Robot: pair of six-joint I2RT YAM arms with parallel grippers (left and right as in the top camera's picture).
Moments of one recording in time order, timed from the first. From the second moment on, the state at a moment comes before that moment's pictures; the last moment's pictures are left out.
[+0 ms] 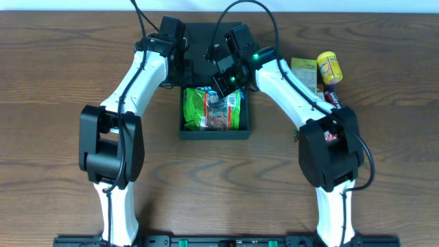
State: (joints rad) left arm -0.24 2.12 1.73 -0.86 0.07 -0.22; right arm 0.46 2.19 1.78 -0.72 -0.41 -0.07
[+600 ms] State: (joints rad) left arm -0.24 2.12 1.73 -0.87 0.07 -0.22; right arm 0.48 2.19 1.67 -0.66 -0.37 -0.01
